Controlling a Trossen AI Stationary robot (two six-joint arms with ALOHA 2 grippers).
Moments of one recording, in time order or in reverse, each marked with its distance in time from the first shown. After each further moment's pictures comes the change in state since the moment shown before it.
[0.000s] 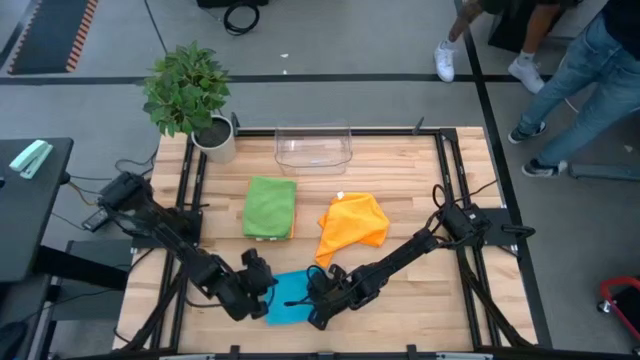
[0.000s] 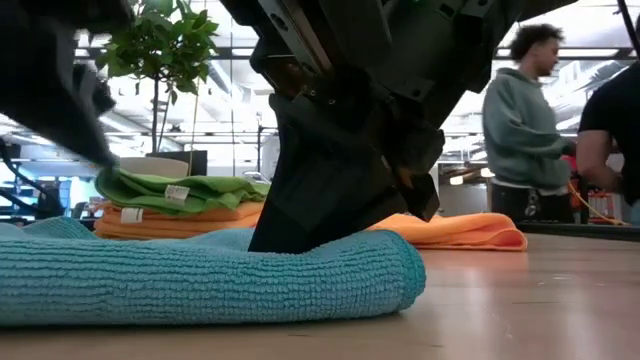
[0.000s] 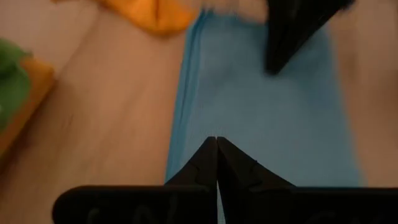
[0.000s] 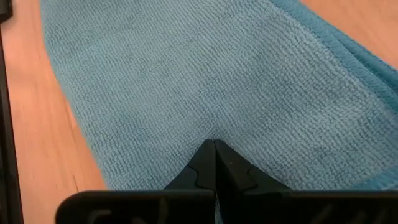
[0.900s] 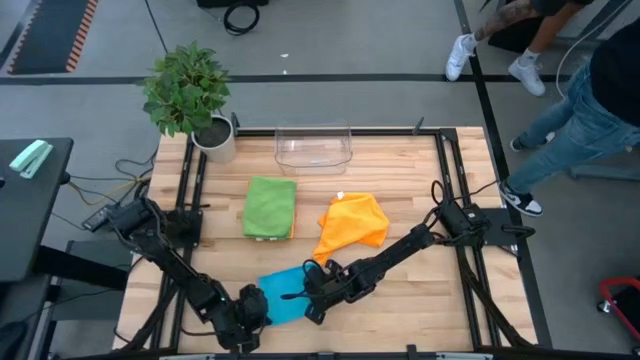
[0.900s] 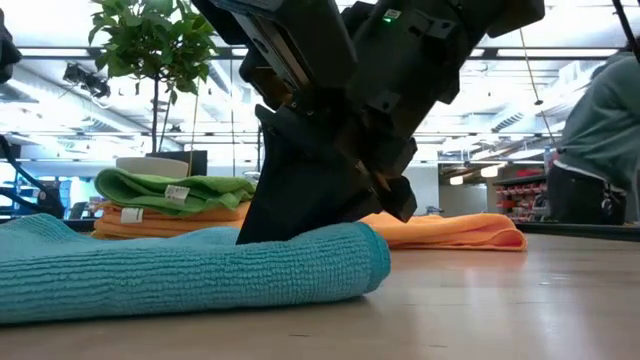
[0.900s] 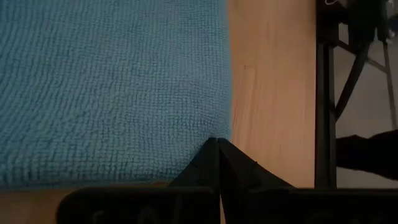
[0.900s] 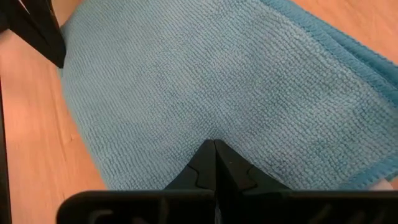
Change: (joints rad) left arm -0.172 0.236 0.008 0.299 0.189 -0.236; right arm -0.047 -0.005 -0.005 0.027 -0.029 -0.051
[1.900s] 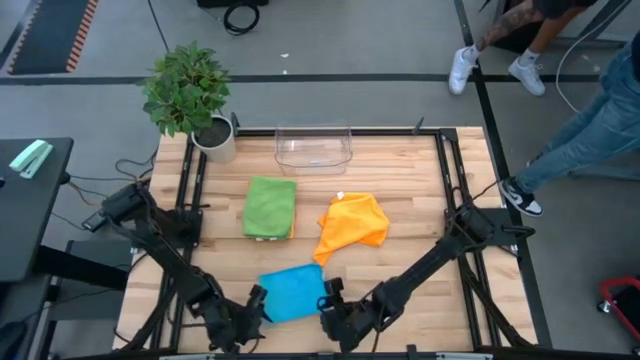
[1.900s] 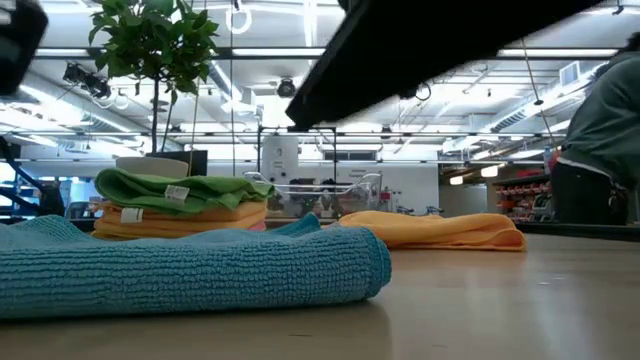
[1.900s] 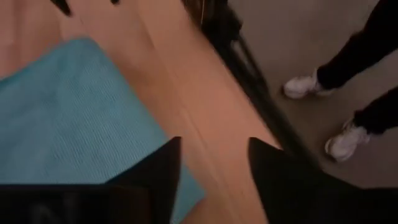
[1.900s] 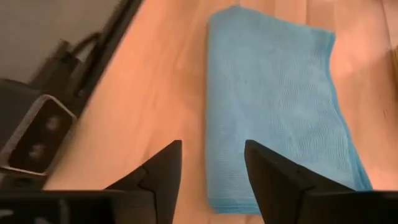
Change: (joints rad) left arm 0.003 -0.159 -0.005 0.039 0.021 0.813; right arm 0.194 -0.110 0.003 -0.051 0.178 -0.705
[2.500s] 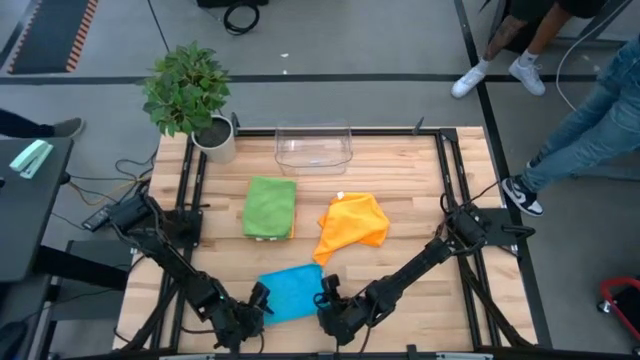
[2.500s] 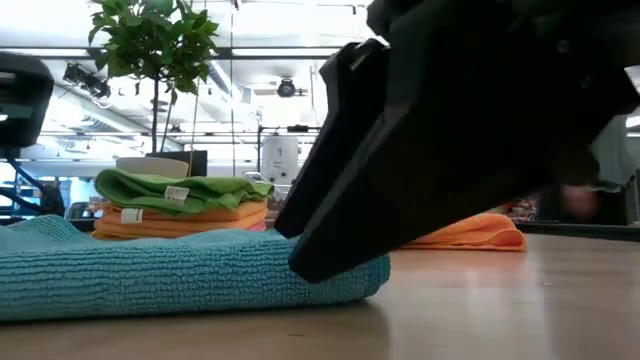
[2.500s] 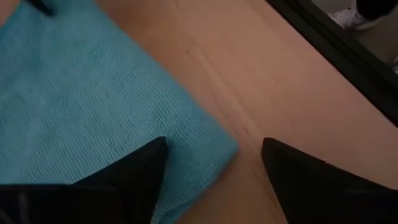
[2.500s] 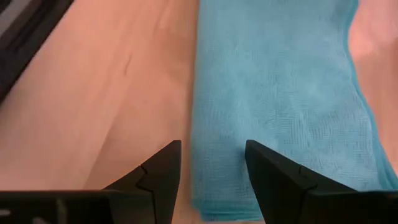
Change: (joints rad) left arm 0.016 0.120 0.002 -0.070 -0.020 0.138; right arm -0.028 0.075 -0.032 0.054 -0.010 -0.053
